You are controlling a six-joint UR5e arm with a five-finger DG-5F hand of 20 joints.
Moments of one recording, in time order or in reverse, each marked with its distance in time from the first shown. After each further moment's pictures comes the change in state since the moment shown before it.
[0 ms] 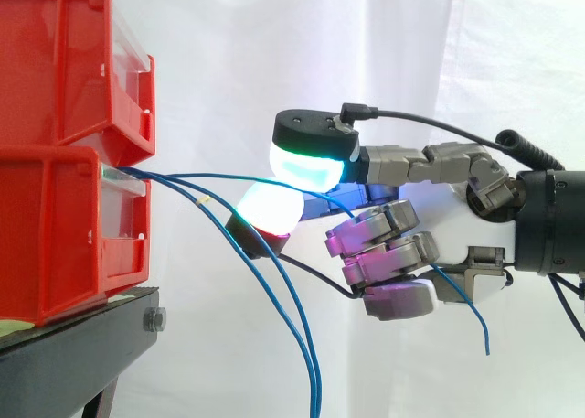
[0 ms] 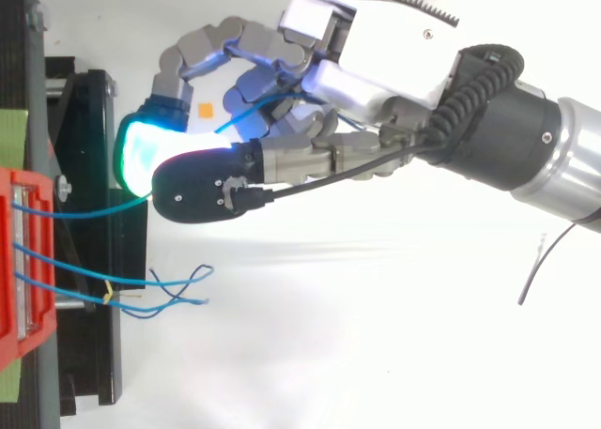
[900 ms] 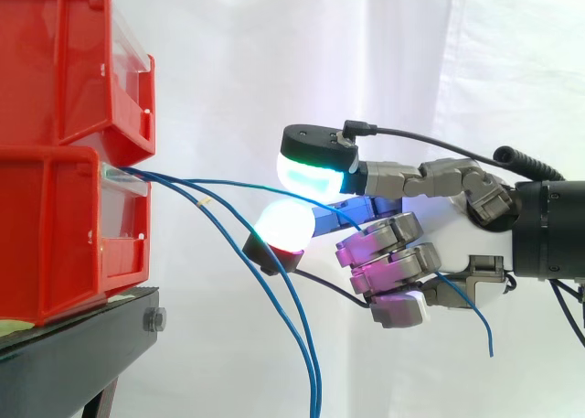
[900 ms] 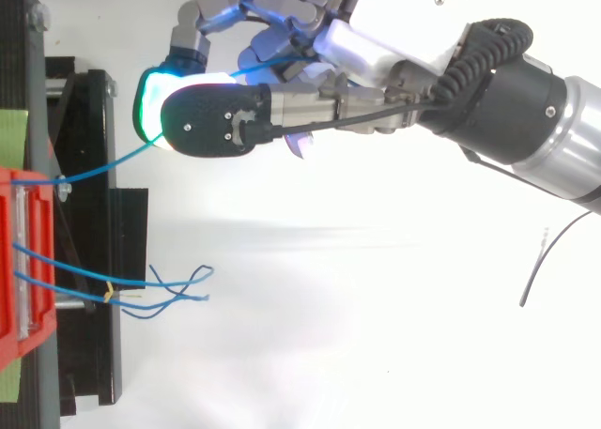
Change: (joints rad) arm -0.016 -0.001 -0.005 -0.014 0.056 -0.029
